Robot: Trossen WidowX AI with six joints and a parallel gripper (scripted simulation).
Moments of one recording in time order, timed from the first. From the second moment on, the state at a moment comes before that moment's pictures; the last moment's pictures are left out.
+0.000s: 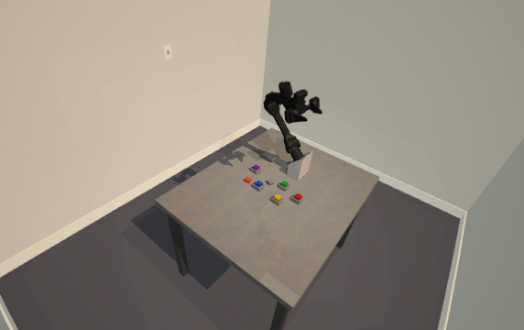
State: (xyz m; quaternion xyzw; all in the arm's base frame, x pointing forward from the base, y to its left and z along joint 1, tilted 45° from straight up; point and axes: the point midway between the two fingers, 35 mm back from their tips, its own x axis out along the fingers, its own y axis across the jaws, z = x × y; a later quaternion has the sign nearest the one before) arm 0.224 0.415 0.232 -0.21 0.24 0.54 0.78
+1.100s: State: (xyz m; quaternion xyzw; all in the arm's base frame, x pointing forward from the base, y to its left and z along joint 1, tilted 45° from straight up) arm 0.294 -0.040 0.073 -0.28 0.63 -0.25 0.67
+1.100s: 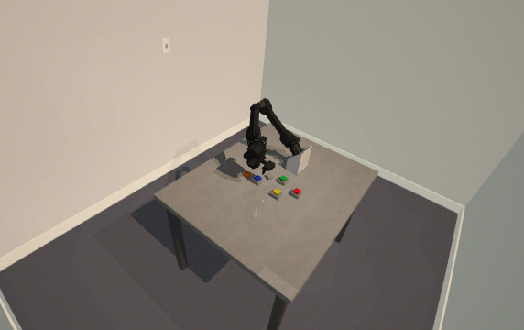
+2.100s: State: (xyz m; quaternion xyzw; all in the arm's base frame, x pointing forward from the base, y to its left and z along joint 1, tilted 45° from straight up) arm 0.294 -0.066 0.048 -0.29 0.64 -0.25 0.67
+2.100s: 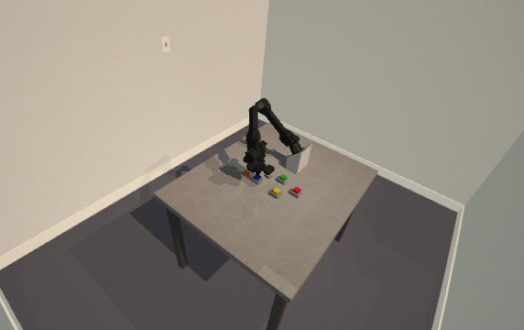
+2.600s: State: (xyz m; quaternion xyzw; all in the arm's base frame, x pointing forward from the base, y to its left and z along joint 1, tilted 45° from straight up) arm 0.294 -0.077 0.038 -0.29 0.64 -0.25 0.67
